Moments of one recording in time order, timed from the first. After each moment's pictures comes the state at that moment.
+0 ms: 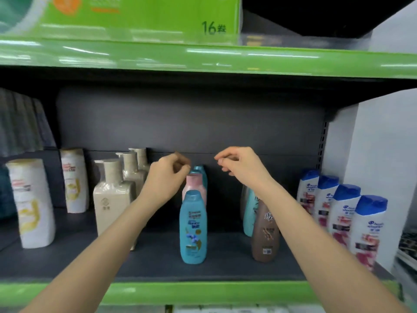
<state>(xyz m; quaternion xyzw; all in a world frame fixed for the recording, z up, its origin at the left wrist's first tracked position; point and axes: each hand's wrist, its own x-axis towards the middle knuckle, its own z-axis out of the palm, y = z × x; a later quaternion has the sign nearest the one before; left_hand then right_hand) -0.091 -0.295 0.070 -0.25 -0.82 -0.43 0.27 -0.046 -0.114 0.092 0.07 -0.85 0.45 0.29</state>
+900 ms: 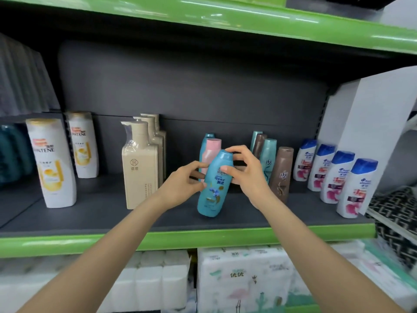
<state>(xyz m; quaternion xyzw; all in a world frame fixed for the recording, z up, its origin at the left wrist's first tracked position) -0.088 -0.351 -0.012 -0.37 -0.79 -0.48 -0.01 -0.015 -0.184 0.006 0.04 -0.78 0.56 0.29</state>
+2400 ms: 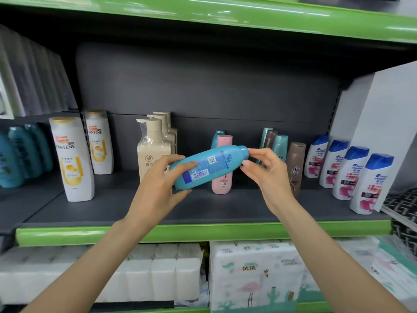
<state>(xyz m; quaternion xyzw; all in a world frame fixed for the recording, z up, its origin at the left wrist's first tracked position) -0.056 -0.421 -0.028 -0.40 -0.79 -0.28 0.38 0.012 -0.192 -0.002 0.05 -0.65 0.68 0.34</state>
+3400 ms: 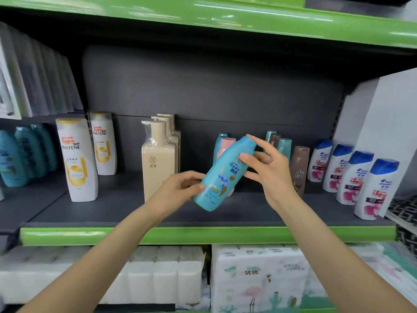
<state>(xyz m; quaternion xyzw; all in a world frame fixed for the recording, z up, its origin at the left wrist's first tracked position) -0.051 -0.401 -0.015 -0.33 -0.72 -0.61 -0.08 0.013 -0.204 0.021 0.07 -0.66 0.69 0.30</state>
